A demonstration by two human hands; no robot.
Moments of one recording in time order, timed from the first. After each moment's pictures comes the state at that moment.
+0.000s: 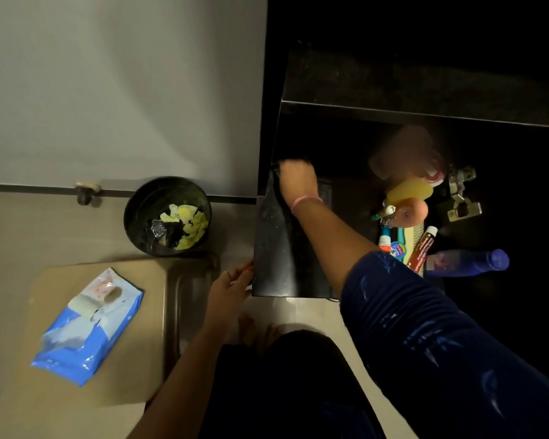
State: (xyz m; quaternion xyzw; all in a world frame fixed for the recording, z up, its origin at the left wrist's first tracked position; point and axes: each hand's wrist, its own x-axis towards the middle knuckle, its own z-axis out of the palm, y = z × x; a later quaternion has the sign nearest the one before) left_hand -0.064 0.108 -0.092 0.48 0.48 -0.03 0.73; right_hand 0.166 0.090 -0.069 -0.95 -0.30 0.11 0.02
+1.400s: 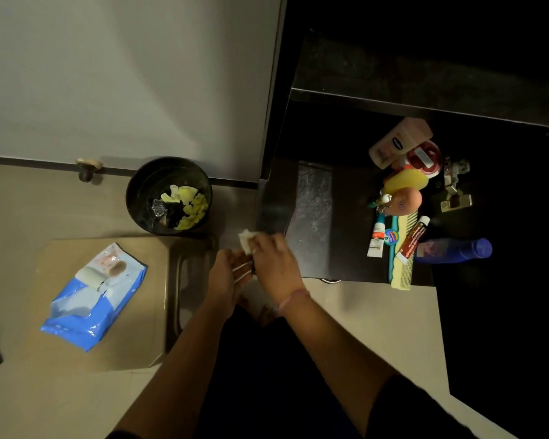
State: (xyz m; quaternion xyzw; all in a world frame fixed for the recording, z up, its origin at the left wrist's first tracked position) left_hand -0.069 0.107 -0.077 0.34 0.56 -0.04 0.75; right_hand -0.011 0.024 -0.073 -0.91 -0.41 0.11 0.03
